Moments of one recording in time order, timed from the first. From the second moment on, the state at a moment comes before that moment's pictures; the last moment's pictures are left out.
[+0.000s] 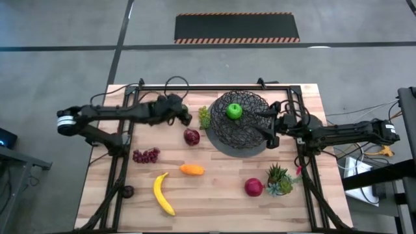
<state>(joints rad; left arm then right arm) 0.29 1.31 0.88 -0.36 -0.48 -0.51 -0.12 0.76 0.20 0.85 0.00 -0.06</state>
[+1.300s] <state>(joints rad) 0.39 1.58 1.11 -0.68 -0.38 -0.64 -0.12 0.76 0.22 0.76 0.00 -0.09</state>
